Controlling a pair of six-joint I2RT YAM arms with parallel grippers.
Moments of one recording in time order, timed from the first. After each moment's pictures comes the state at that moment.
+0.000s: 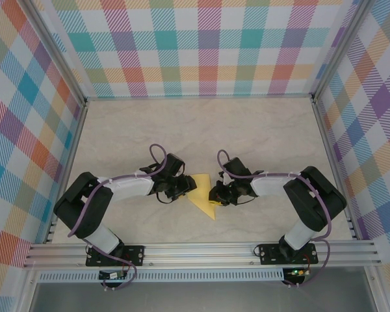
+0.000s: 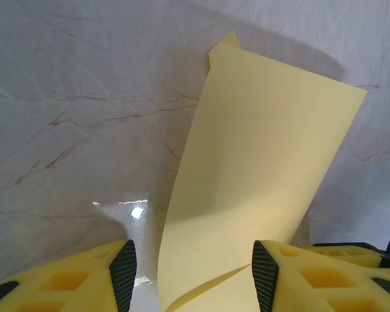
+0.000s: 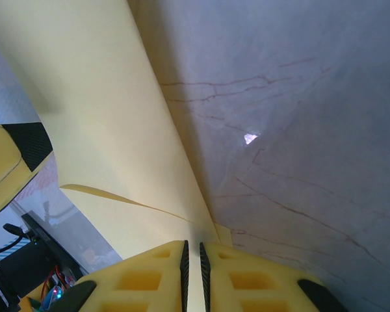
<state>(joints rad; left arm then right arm) -0.67 1.59 0.77 -0.23 0.27 -1.07 0.65 1.63 0.66 -0.13 -0.56 0.92</state>
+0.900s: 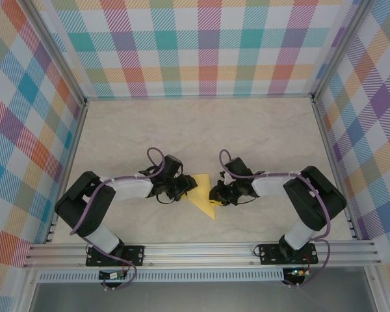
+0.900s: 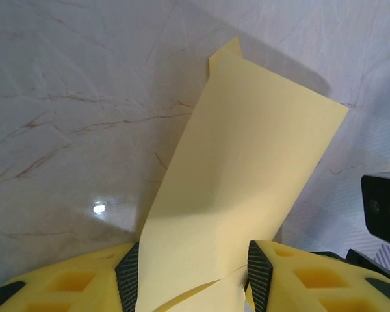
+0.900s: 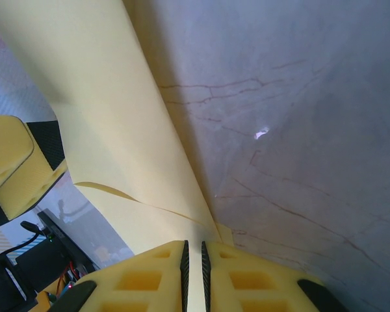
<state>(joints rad) -0.66 1.60 0.70 -0.07 0.32 -1.20 0.64 1.63 0.64 -0.08 -0.60 0.94</state>
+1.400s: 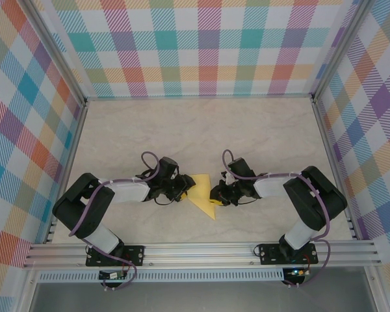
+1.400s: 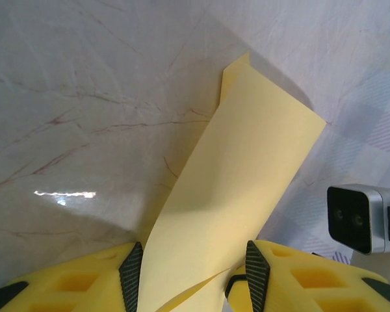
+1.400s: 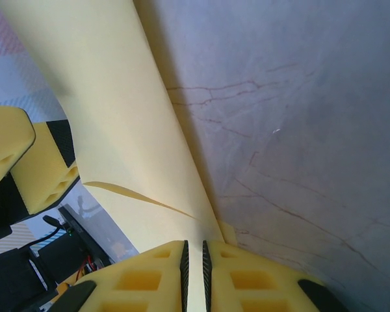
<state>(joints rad) -0.65 1.58 0.63 0.07 0.35 -1.32 0.61 1.63 0.60 0.00 -0.65 0.97</state>
